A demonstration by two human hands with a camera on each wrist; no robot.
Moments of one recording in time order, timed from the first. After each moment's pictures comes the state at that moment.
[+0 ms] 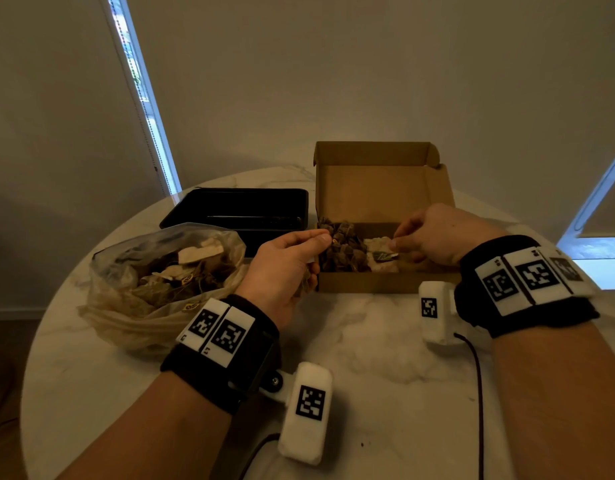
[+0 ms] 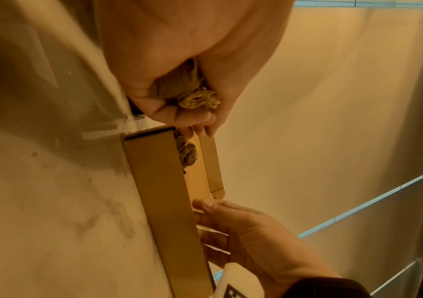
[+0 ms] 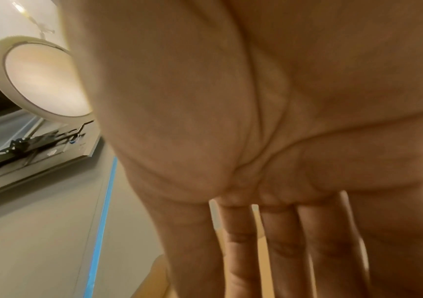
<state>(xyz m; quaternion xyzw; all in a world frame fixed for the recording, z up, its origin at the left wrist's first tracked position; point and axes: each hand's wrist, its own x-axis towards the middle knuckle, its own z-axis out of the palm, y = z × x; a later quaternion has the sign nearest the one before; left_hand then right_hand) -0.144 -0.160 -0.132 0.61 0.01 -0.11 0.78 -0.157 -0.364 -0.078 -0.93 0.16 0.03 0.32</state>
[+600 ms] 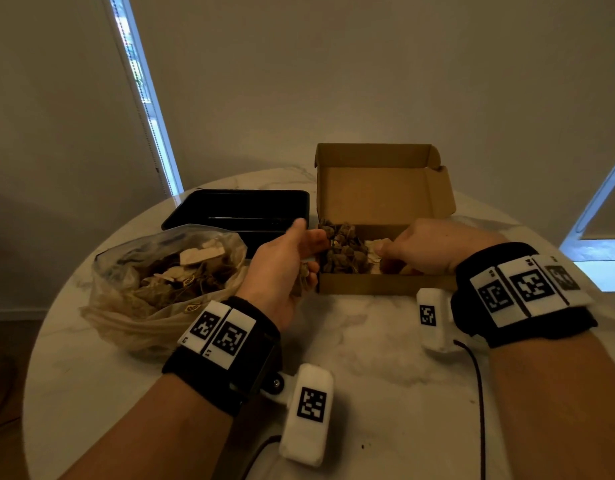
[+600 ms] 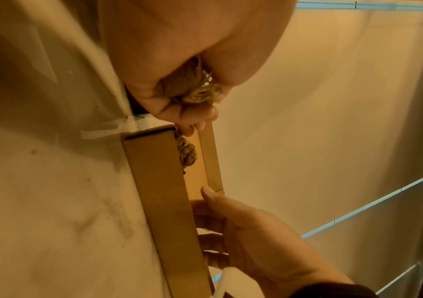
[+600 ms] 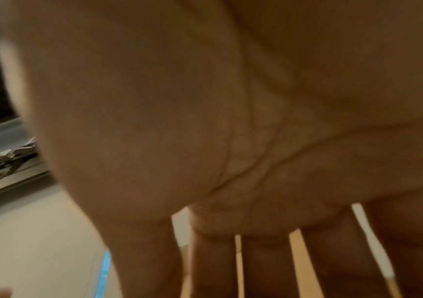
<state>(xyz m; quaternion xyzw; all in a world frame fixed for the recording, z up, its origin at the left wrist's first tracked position) -0.145 -0.159 -0.126 0.59 0.06 -0.12 0.80 -0.157 -0.357 -0.079 -0.97 0.11 0.11 0.18</state>
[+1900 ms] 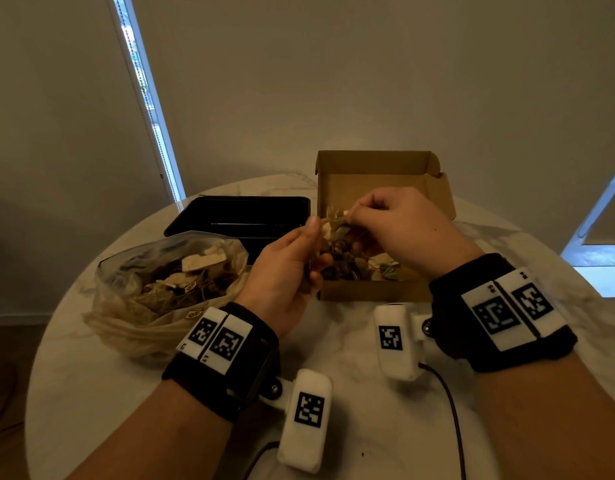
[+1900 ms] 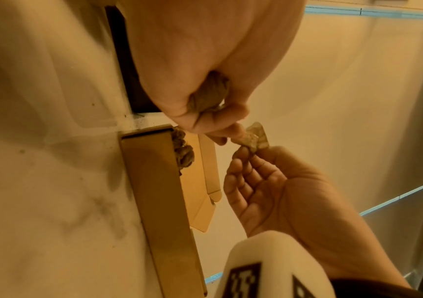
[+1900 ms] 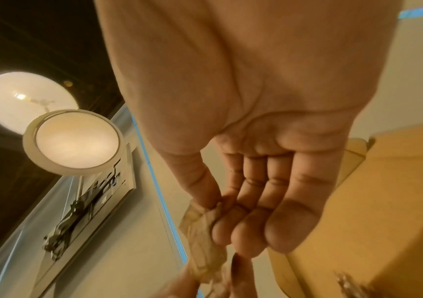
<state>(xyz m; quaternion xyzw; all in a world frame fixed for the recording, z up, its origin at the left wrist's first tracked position) -0.148 -0.158 -0.121 0.51 -0.02 -0.15 0.85 -0.168 -0.313 -0.067 -0.87 0.00 -0.10 0.49</state>
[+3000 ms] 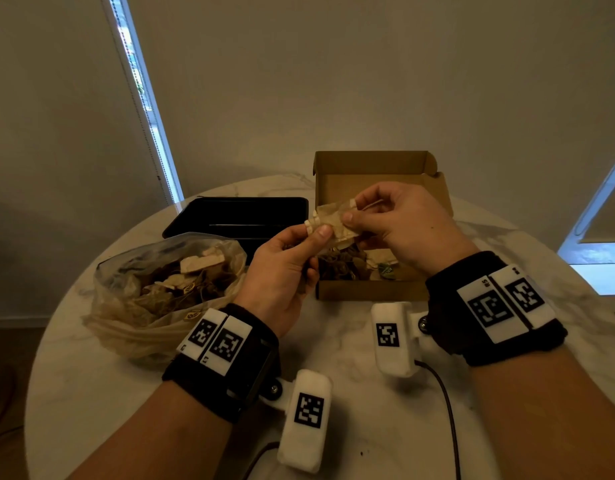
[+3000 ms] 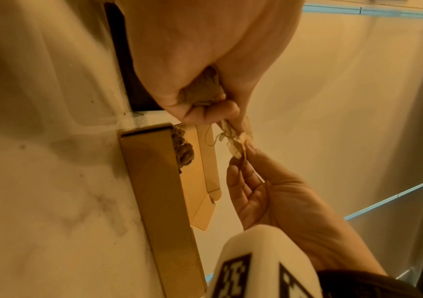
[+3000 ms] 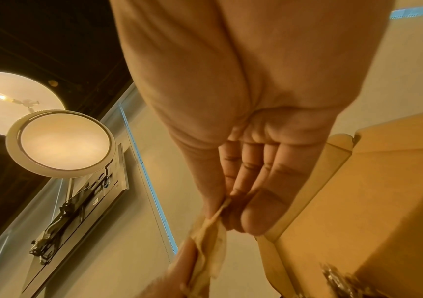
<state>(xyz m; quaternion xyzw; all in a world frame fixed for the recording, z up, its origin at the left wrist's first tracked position) -0.146 -0.158 -0.125 0.52 -0.04 -0.12 0.85 -0.159 -0.322 -0.074 -0.83 0.00 -0.13 0.54</state>
